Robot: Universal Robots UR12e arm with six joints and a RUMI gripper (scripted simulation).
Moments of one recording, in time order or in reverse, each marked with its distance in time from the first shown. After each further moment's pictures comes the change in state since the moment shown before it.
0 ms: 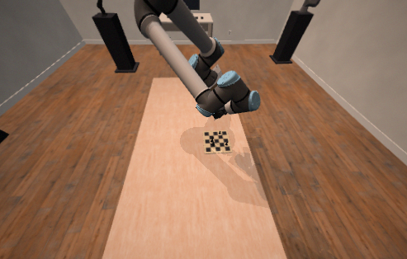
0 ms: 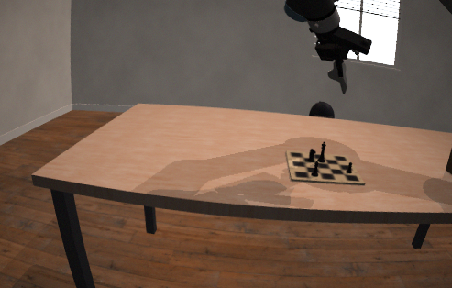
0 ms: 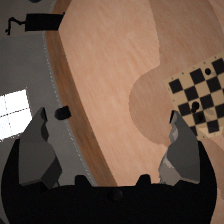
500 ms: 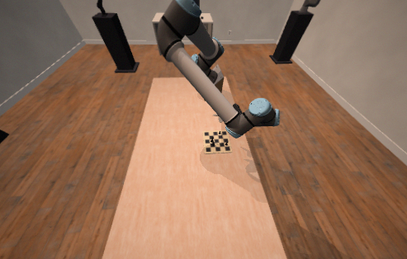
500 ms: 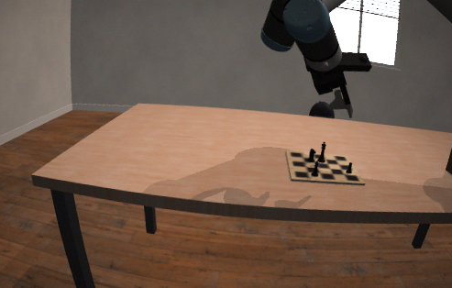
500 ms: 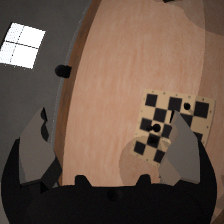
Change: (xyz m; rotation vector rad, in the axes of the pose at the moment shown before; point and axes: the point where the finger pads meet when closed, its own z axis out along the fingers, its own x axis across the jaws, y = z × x) arm 0.092 -0.012 -0.026 -0.134 -0.237 -0.545
